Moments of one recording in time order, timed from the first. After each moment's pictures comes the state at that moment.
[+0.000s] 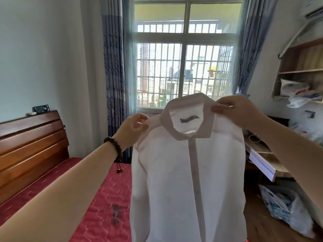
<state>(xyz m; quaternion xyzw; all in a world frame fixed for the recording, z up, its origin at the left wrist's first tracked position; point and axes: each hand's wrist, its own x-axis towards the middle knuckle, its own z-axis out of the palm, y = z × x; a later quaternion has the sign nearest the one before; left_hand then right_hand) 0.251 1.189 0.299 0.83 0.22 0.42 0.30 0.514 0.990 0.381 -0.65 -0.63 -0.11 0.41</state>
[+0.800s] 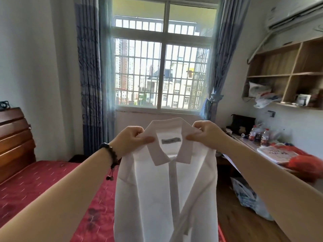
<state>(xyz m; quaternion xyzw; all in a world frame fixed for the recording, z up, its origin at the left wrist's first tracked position) 0.294 1.147 0.288 0.83 0.20 0.32 0.41 0.508 0.981 0.326 -0.76 -0.54 0.03 0.36</state>
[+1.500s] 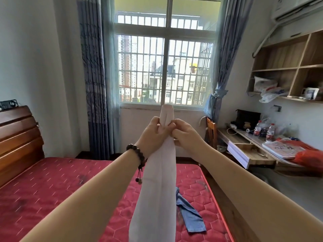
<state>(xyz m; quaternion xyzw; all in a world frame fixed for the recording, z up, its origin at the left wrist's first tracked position) 0.322 1.107 0.282 0.75 0.17 0.40 0.50 0.414 1.013 0.298 -0.60 -0.49 0.22 0.59</state>
